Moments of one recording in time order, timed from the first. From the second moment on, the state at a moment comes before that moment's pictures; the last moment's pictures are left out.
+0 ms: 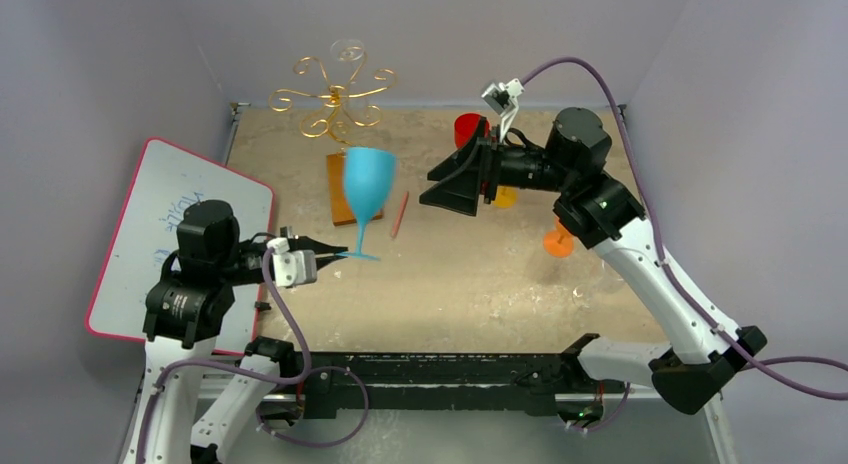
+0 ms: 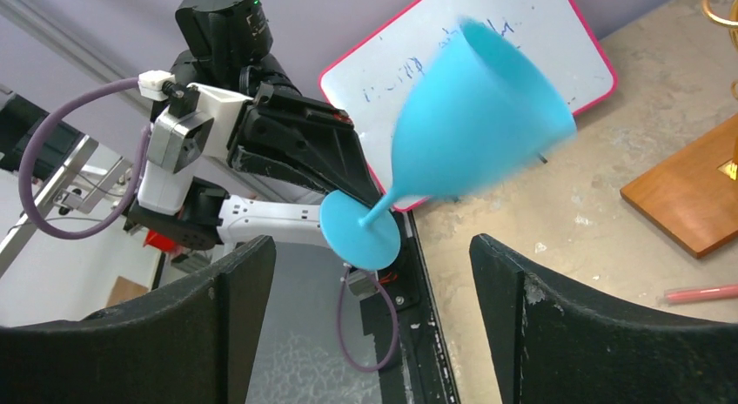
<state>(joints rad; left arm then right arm) -0.19 0.67 1.12 -0.91 1.09 0.85 0.61 1.22 1.44 -0.23 -0.80 0.57</state>
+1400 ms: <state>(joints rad) -0.19 1.07 1.50 -0.33 -0.05 -0.11 0.61 1.07 1.31 -0.32 -0.64 0.53</state>
